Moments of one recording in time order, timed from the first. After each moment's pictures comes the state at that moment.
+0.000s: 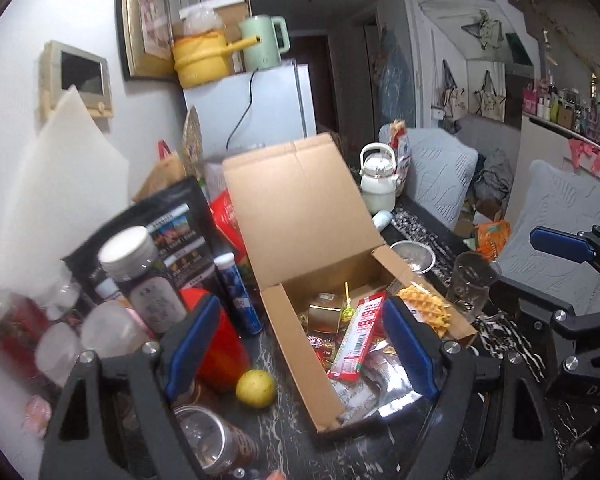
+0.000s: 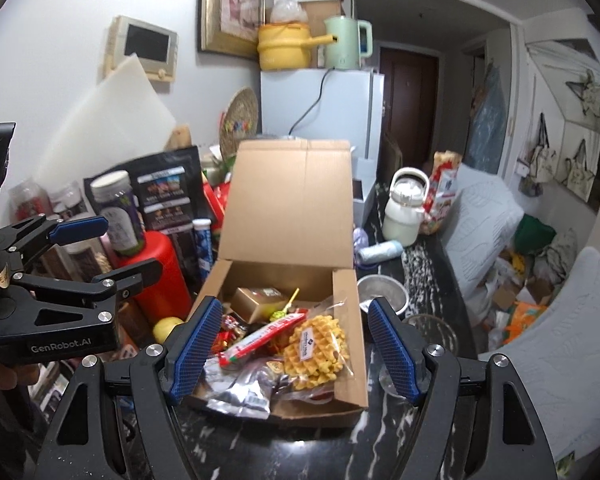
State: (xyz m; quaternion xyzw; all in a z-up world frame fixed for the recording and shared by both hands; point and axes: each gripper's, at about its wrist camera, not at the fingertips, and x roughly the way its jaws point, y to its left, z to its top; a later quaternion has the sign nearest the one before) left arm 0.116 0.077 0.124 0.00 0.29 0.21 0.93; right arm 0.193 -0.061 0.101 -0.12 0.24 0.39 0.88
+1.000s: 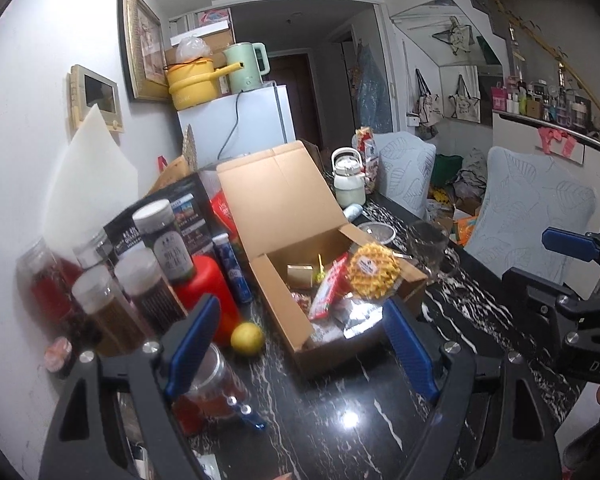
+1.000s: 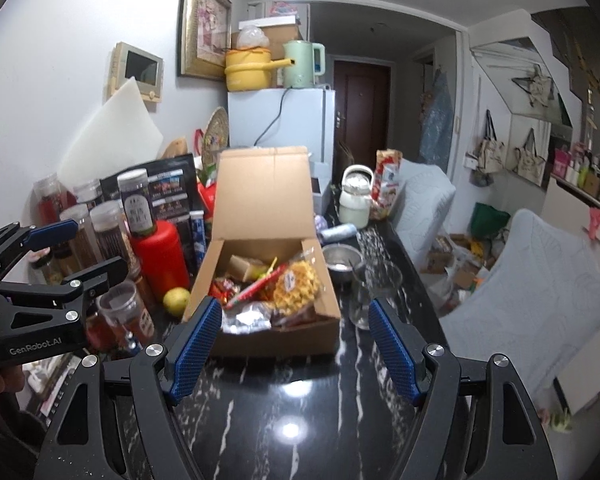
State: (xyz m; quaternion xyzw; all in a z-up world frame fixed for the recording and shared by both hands) left arm 0.011 0.008 0.108 0.03 0.27 0.18 0.94; right arm 0.083 -0.143 0.090 -0.09 0.24 0.32 0.91
